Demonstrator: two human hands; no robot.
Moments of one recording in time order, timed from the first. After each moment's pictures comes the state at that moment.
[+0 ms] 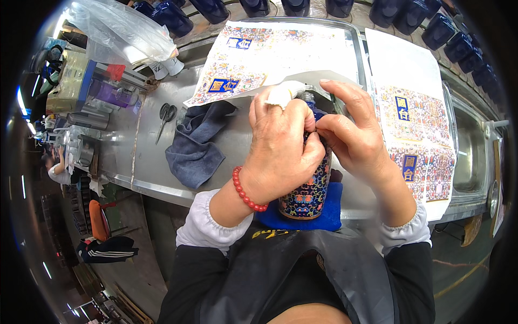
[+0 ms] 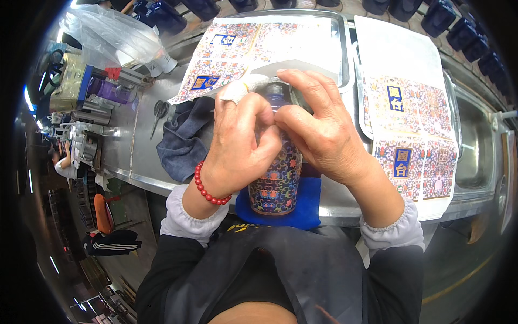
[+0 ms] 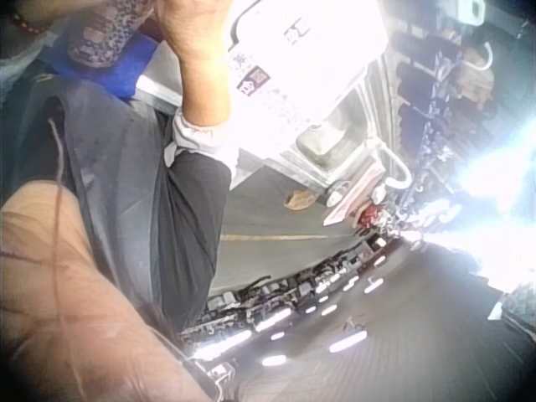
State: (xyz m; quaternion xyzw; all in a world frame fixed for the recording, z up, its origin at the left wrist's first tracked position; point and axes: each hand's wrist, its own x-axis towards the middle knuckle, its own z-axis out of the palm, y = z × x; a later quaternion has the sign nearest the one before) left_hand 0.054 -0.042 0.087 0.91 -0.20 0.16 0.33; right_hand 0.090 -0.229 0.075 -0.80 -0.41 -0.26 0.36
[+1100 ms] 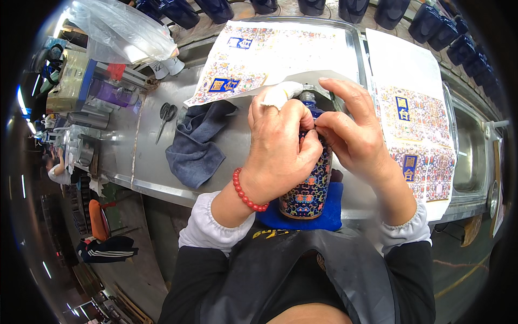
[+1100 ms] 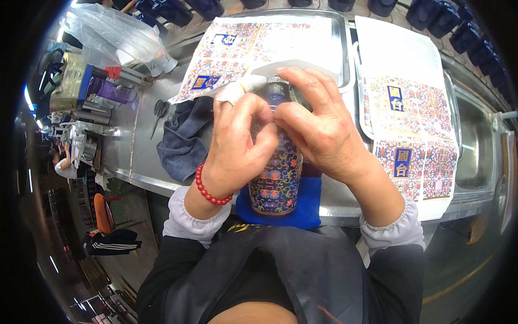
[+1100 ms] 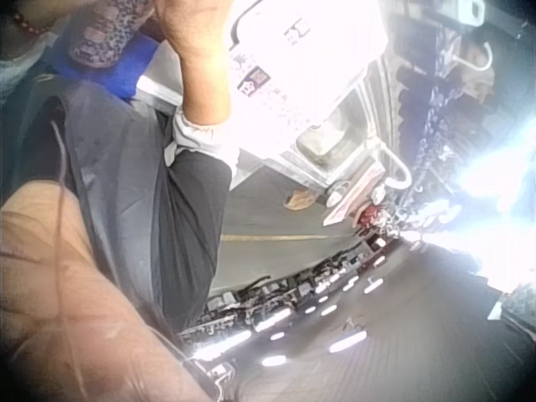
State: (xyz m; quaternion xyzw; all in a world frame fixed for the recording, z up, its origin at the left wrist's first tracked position) left_hand 0.053 -0.041 0.081 0.90 -0.18 0.18 0.35; right_hand 0.092 -0.227 0.078 -0.80 -0.42 -0.26 0.36
